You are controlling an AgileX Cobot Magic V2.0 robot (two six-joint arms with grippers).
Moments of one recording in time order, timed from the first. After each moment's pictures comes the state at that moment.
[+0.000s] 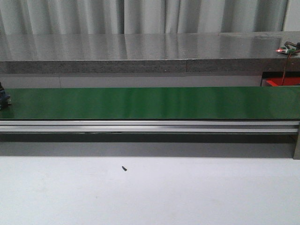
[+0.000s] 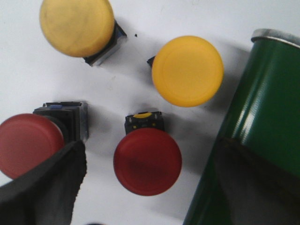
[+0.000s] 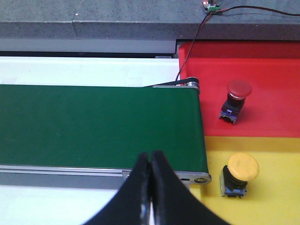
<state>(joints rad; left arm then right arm) 0.38 2.03 -1.66 -0.09 1.00 0.10 -0.03 0.65 -0.58 0.09 0.42 -0.03</state>
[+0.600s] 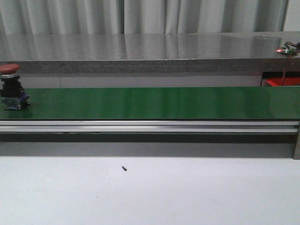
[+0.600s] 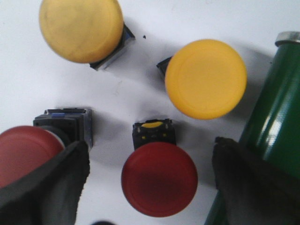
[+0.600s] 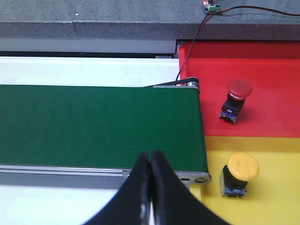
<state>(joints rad) 0.38 2.07 -1.66 -0.08 0.98 0.09 -0.03 0.65 -0.58 0.09 0.42 -0.03</state>
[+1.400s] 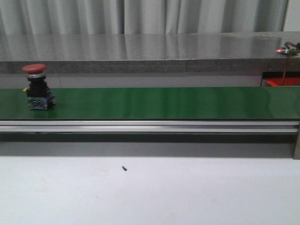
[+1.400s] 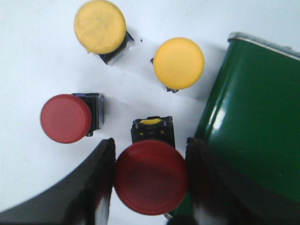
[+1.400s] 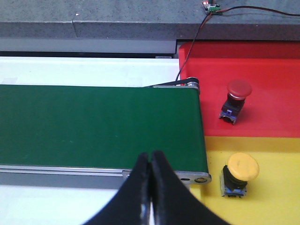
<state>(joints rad) 0.38 1.89 -1.66 -0.08 1.07 0.09 -0.03 0.65 -0.58 0.09 0.42 -0.03</state>
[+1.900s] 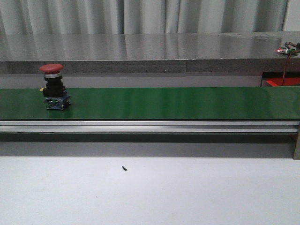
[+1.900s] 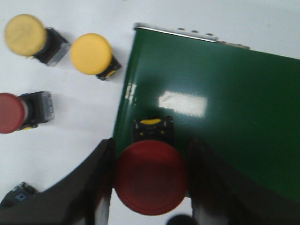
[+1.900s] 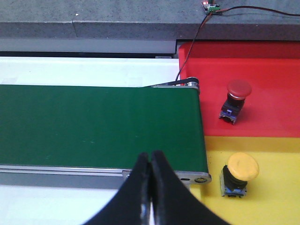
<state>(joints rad) 0.21 1.81 -1.66 -0.07 1.16 0.09 -0.03 0.65 -0.58 0.09 0.42 -0.03</state>
